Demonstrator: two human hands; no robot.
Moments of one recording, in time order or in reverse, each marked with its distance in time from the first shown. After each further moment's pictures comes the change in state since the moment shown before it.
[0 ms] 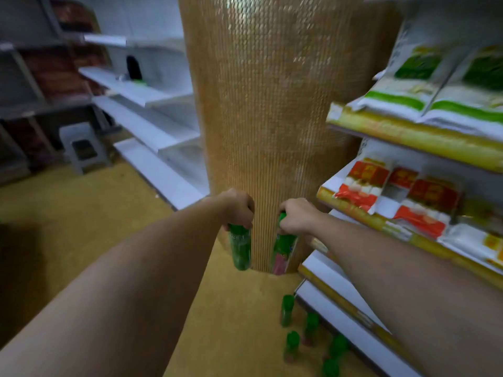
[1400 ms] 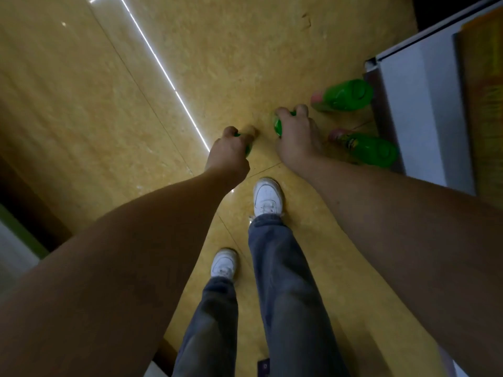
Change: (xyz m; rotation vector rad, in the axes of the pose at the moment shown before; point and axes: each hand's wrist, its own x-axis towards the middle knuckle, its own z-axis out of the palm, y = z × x) left_hand 0.281 -0.179 0.613 -0.289 -0.262 -0.488; right_hand 0.254 0.246 0.569 -0.125 -0.476 0.040
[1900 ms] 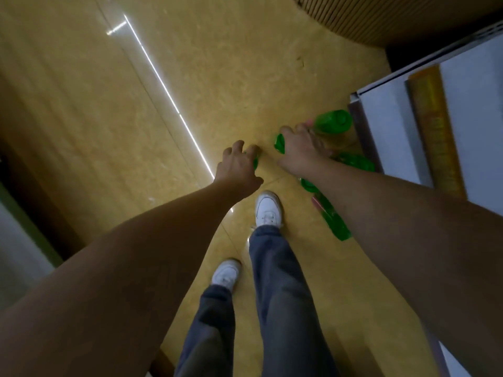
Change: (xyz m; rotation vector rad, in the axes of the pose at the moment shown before) left_hand -0.054 0.026 -0.061 0.066 -0.059 0.013; right_hand -0.040 -0.022 -0.078 -0.112 -0.153 0.014
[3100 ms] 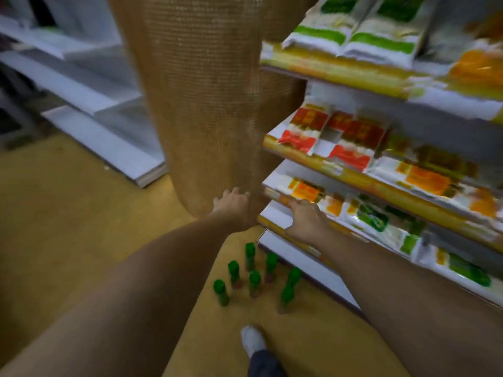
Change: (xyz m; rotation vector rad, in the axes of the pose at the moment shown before) left_hand -0.488 0.150 -0.201 0.474 0.503 0.610; right_hand -0.580 0.000 -0.101 0.250 0.797 0.280
